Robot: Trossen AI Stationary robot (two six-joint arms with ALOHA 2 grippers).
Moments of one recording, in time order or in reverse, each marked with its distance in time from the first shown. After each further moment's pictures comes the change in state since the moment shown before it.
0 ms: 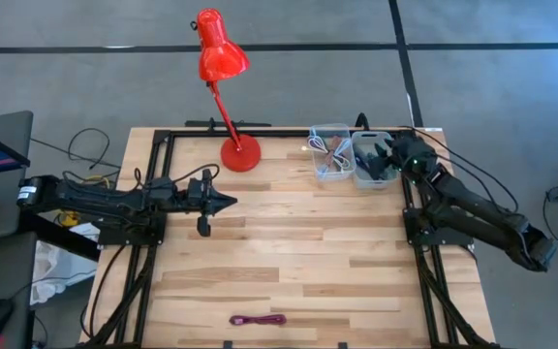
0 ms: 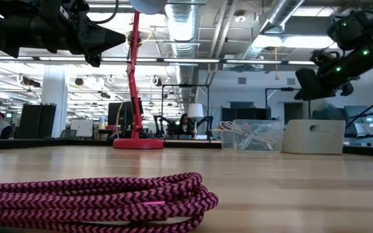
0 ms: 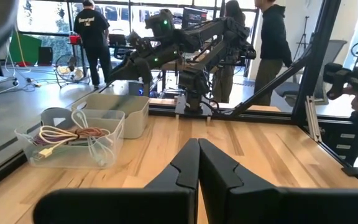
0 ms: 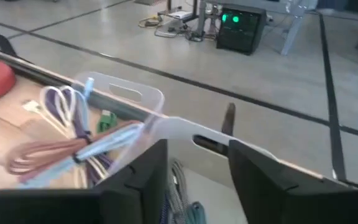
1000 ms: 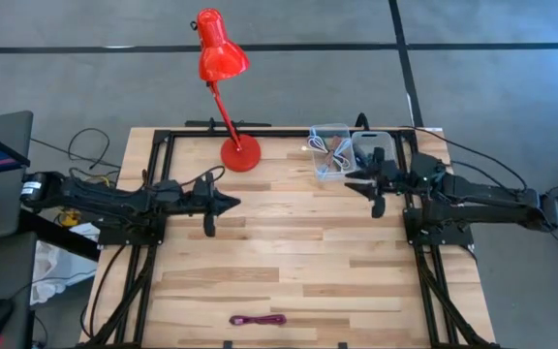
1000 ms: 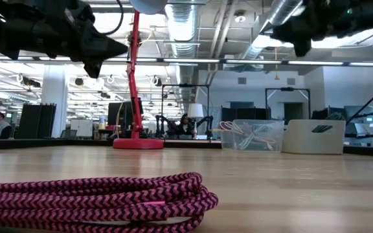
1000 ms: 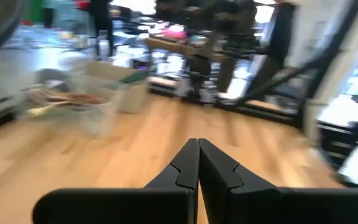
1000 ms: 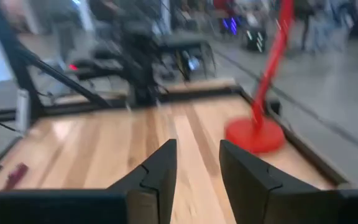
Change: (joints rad) left arm -0.029 0.071 0.003 -0.003 -0.053 -0.158; right arm 0.571 0.000 0.195 0.033 -0.394 -0.019
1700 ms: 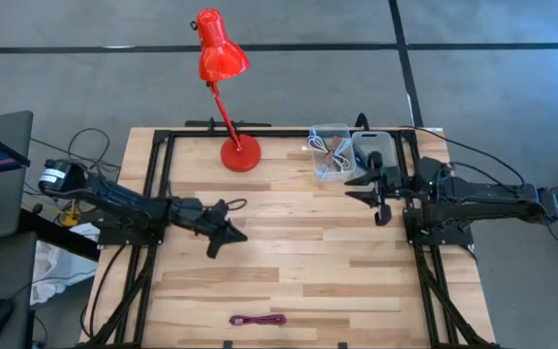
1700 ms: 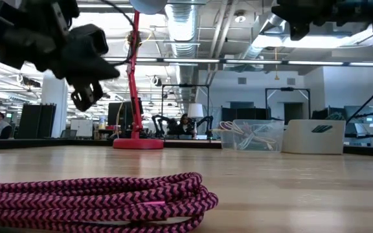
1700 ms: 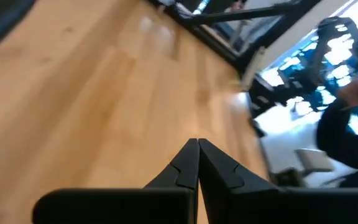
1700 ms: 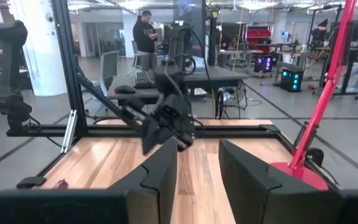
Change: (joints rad) left arm -0.149 0.299 0.044 0.006 0.159 -0.446; right arm 0.106 0.008 0.000 0.159 -0.049 -0.034
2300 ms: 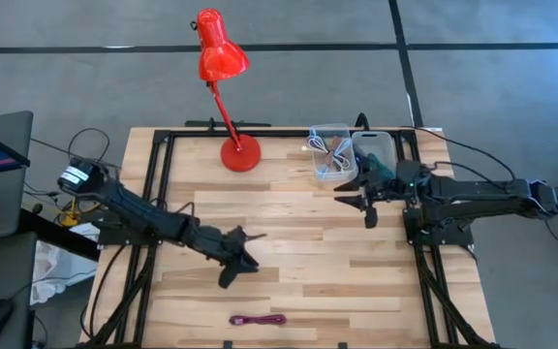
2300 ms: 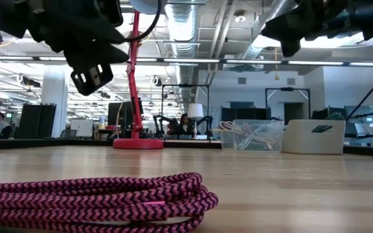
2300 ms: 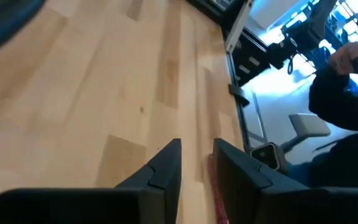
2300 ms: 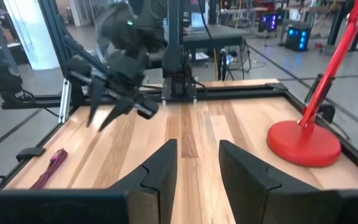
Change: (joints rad) left arm -0.254 0.214 0.299 -0.210 -0.131 -0.050; right arm 0.000 0.147 0.000 -0.012 0.002 0.031
